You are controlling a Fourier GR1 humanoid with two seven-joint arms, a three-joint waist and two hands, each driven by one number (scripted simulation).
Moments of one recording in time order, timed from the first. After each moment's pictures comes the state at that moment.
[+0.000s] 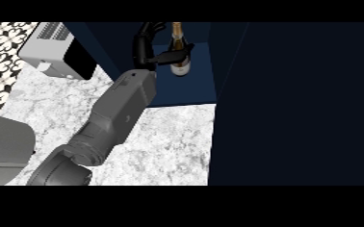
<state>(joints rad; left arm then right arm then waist) -1.15 0.00 0.04 -0.13 0.49 0.42 -0.76 -0.06 -0.01 0.10 -2.45 -0.12 0.17 0.60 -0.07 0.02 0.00</state>
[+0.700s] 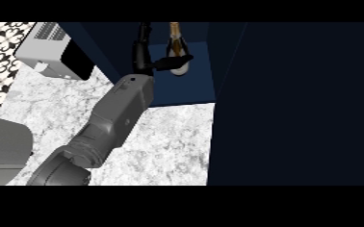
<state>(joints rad) -1.14 0.01 0.02 -0.08 0.44 0.50 -0.76 -0.09 -0.01 0.09 -2.44 -0.12 0.17 0.59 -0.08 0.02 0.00</state>
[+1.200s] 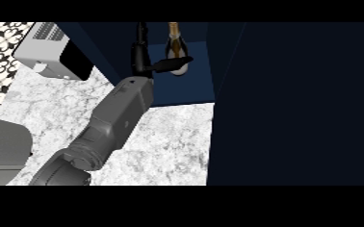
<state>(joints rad) -1.11 0.00 0.05 -0.10 0.44 0.47 -0.82 -0.08 -0.01 0.11 -2.44 -0.12 0.17 0.59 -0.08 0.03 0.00</state>
